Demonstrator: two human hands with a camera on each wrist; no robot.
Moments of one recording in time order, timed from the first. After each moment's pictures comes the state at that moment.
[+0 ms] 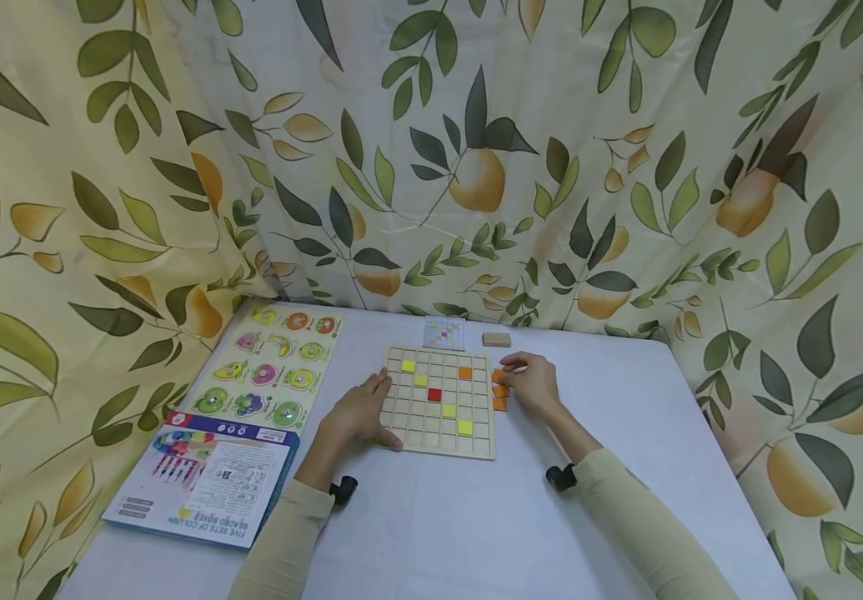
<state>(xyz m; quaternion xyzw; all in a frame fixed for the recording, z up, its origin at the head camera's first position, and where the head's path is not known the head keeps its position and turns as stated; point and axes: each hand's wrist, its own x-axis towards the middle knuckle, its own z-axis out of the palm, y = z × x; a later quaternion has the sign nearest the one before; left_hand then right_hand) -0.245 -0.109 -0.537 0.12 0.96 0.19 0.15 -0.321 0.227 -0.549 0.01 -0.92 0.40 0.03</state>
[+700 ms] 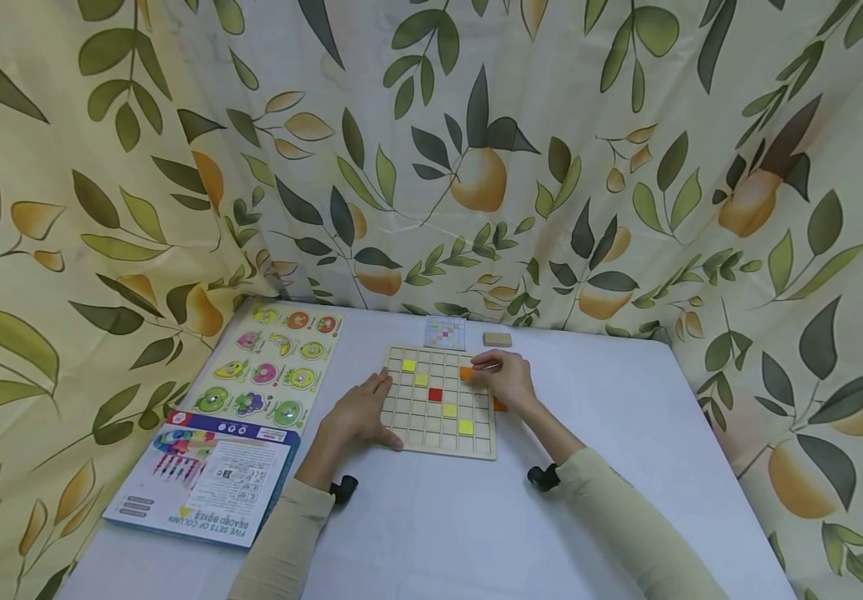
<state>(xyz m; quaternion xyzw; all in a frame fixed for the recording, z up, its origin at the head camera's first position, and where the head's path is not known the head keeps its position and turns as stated) -0.245 -0.109 -0.537 0.13 0.96 0.19 0.15 -0.320 0.187 -0.547 0.07 -0.89 0.45 0.00</state>
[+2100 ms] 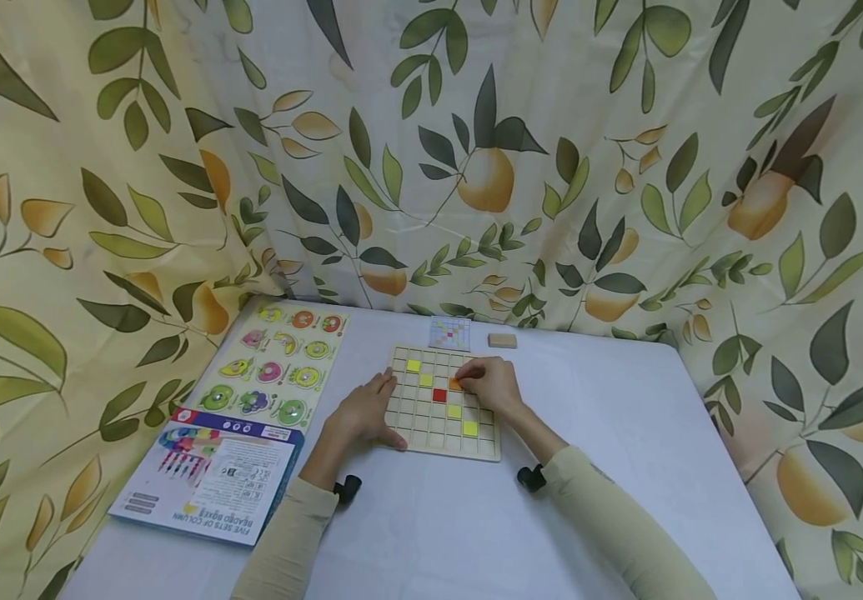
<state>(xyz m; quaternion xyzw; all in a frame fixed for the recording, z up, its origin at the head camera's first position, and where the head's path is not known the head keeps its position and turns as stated) -0.245 -0.110 -0.538 0.11 0.96 0.18 0.15 -0.317 0.158 -0.556 0.12 -0.90 0.41 0.01</state>
